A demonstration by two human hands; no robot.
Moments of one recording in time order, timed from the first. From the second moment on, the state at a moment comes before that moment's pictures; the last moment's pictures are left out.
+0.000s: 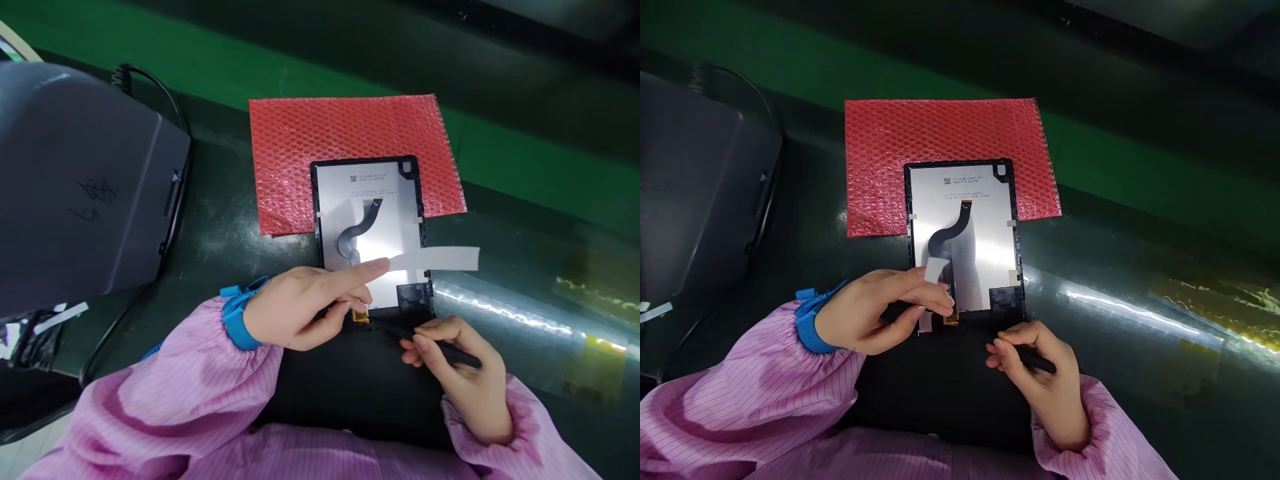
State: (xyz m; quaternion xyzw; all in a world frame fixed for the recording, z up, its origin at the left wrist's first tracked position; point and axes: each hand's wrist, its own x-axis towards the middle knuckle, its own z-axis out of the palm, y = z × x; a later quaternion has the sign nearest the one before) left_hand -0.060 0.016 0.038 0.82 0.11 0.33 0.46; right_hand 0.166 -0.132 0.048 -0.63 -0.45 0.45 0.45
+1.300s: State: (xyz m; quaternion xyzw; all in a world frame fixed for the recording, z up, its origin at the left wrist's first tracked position) left_hand -0.056 0.008 0.034 0.88 0.10 0.27 0.38; right_hand 0.173 -0.132 0.045 -0.67 -0.43 0.39 0.46
